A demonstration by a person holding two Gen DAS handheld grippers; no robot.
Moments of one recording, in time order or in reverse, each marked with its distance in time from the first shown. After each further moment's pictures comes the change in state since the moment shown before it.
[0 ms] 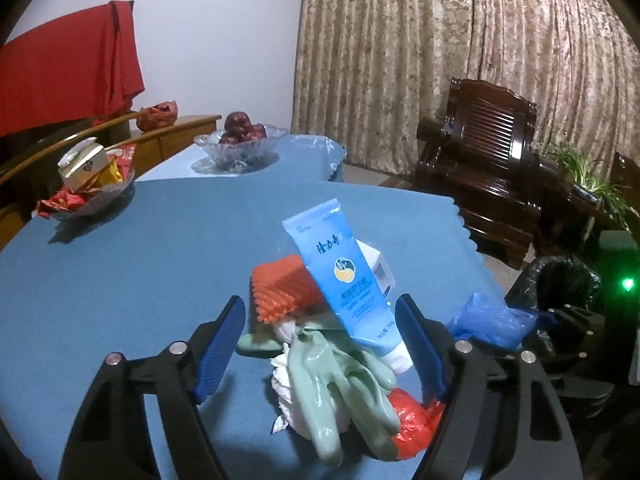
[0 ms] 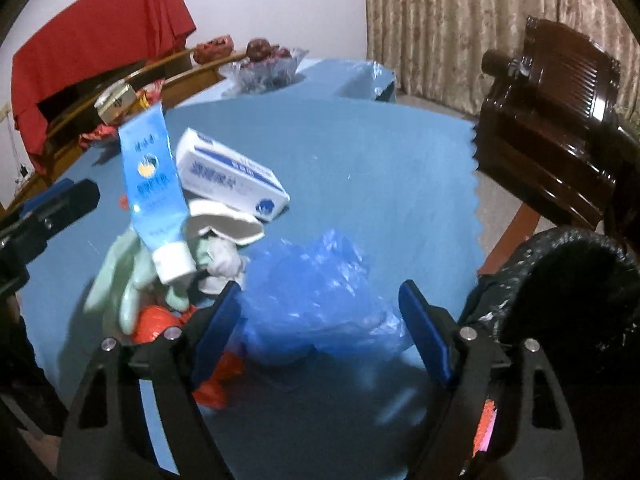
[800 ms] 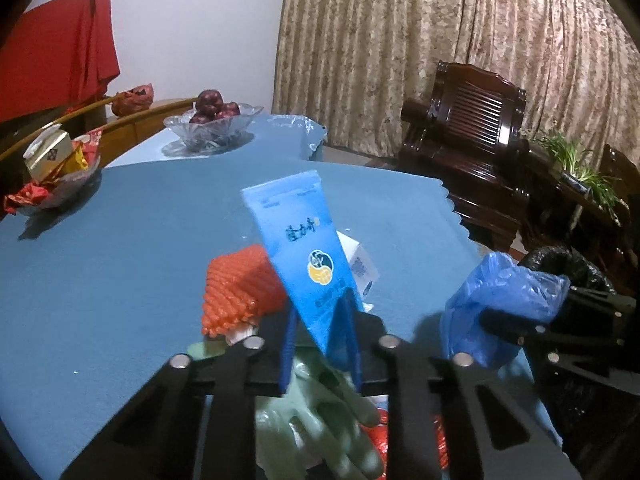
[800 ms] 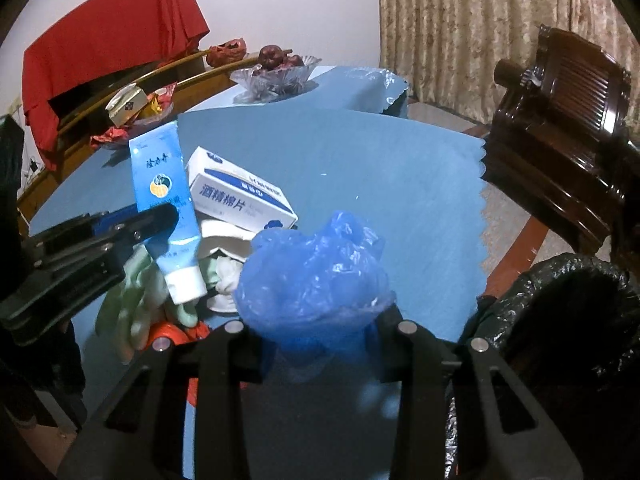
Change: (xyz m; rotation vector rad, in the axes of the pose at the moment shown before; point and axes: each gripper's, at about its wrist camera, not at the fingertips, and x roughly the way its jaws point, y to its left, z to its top) left arm 0.041 -0.015 0.002 0.013 0.056 -0.065; right arm -0.015 -0.006 0.020 -0.013 -0.050 0.041
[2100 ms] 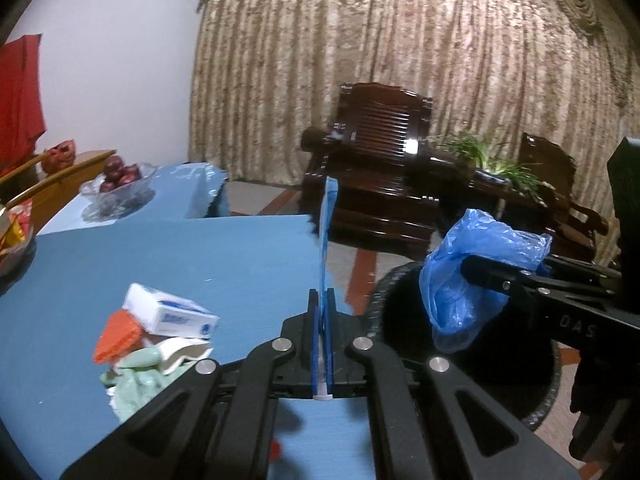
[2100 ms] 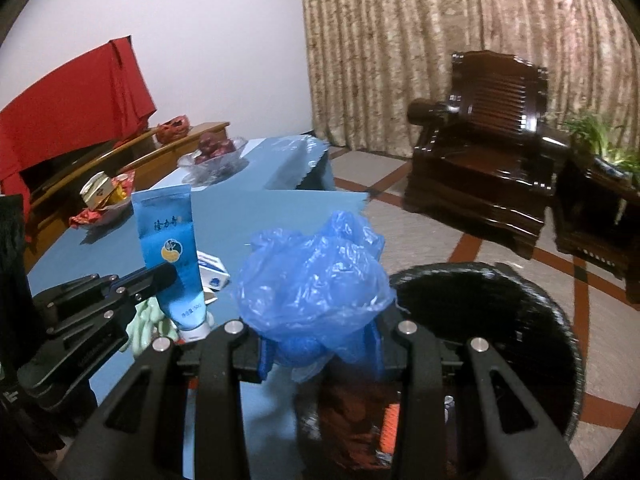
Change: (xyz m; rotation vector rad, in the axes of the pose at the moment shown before) left arm -0.073 -0.123 0.025 0.157 -0.104 -0.271; right arm -0.161 -0.070 -0.023 0.164 -0.216 -0.192
